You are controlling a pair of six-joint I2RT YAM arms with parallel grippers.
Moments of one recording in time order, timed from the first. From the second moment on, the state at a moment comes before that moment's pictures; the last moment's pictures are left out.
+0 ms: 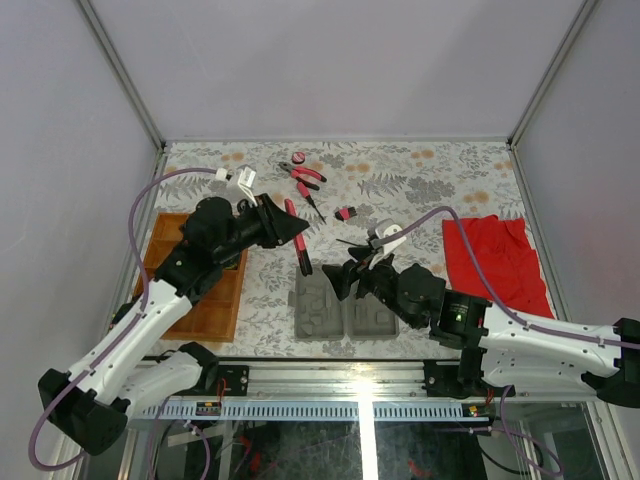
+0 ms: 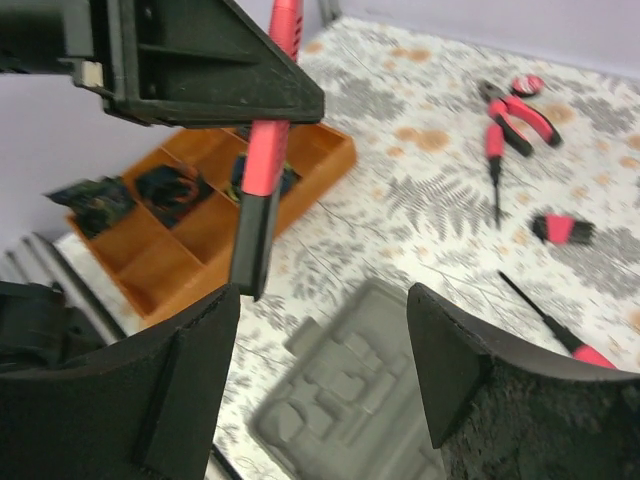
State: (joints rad) left arm -0.52 0.94 0.90 -0.14 0.32 -0.75; right arm 1.25 0.92 0.74 0.13 0.47 0.26
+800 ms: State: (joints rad) left arm -0.89 1.34 0.93 -0.40 -0.17 -0.94; right arm 0.93 0.95 0.73 -0.26 0.42 0.51
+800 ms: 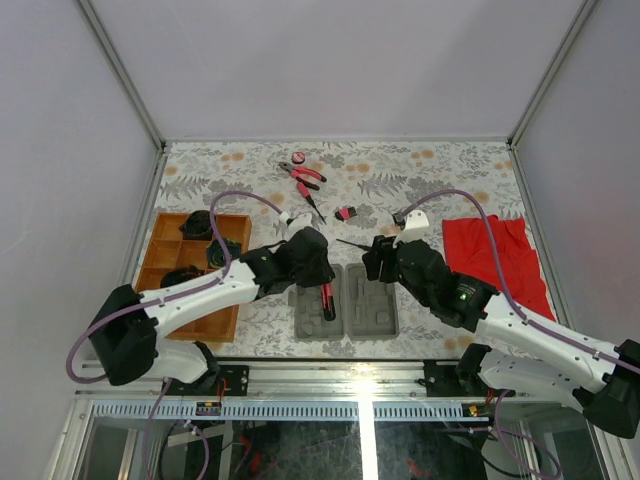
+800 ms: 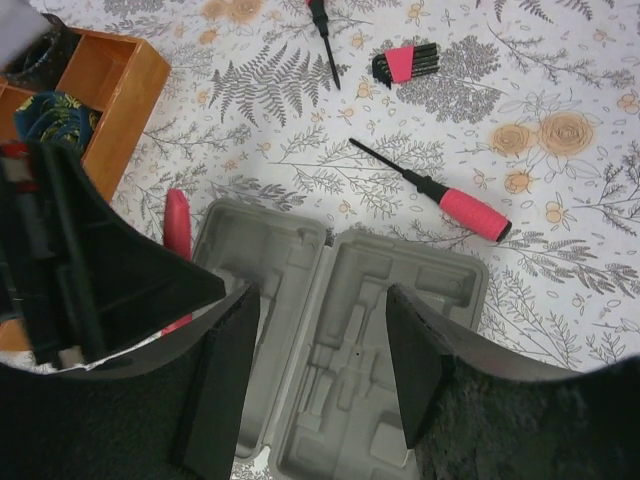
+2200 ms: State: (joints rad) left arm -1.02 1.66 1.03 -0.48 -0.35 -1.06; right arm 0.93 0.87 0.64 -0.25 0.35 0.59
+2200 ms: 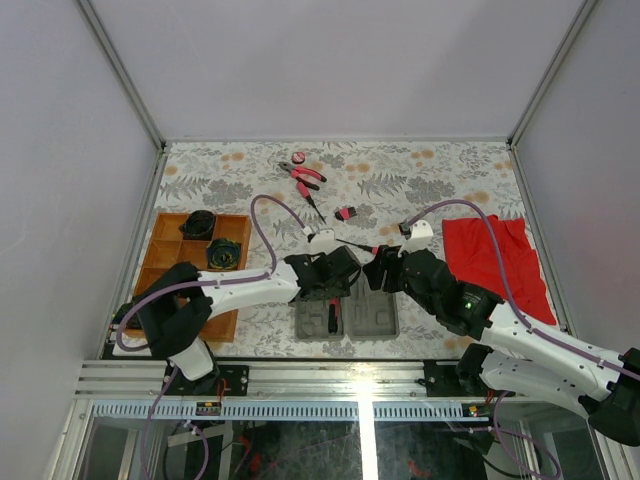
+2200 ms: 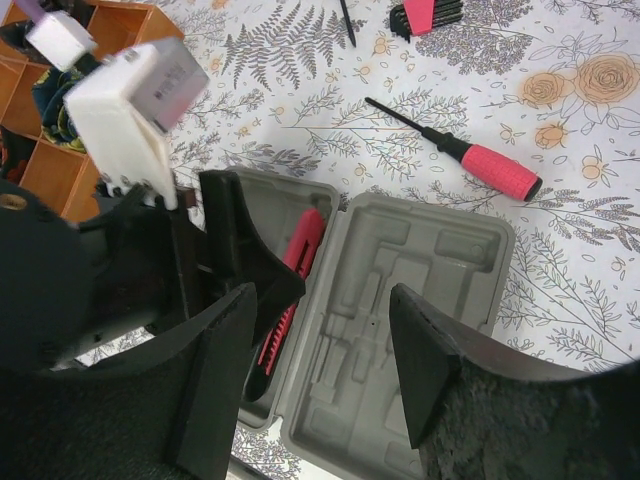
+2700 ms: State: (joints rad) left arm -0.90 1.33 0.86 -0.46 -0.36 -0.99; right arm 0.93 0.91 0.62 -0.26 0.34 0.58
